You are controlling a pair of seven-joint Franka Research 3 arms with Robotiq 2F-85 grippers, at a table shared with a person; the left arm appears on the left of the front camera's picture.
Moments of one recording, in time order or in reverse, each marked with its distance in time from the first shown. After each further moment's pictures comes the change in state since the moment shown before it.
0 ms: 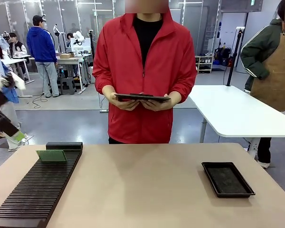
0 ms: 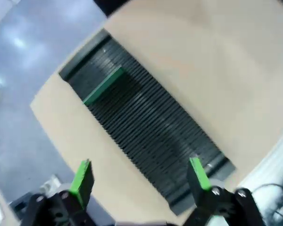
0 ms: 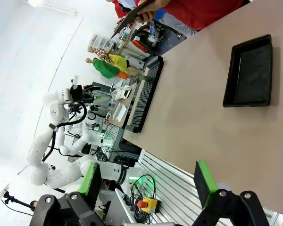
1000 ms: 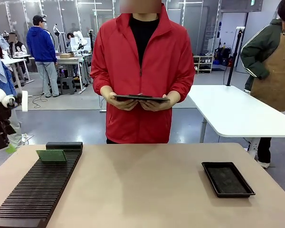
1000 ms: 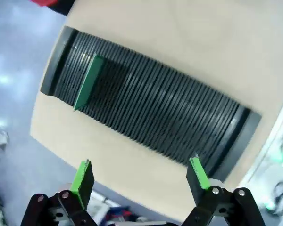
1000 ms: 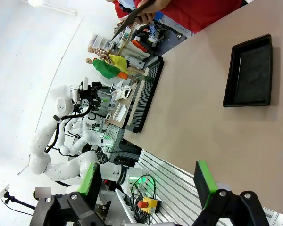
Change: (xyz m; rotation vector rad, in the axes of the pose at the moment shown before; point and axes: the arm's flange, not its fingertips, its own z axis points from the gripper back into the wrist) left arm -0.013 0.029 -0.037 -0.103 0.100 -0.421; right arm 0.000 0.000 0.001 0.001 -0.001 -0.001
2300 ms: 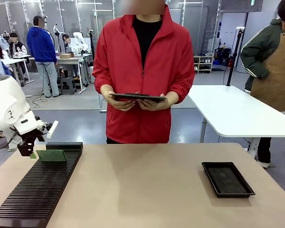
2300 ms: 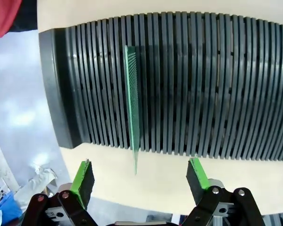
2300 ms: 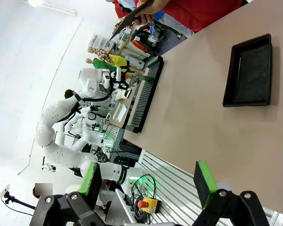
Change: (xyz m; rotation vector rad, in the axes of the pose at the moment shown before) left arm 0.026 0.105 -0.166 0.003 0.121 -0.445; right arm 0.000 -0.001 0.000 0.000 0.000 -0.002
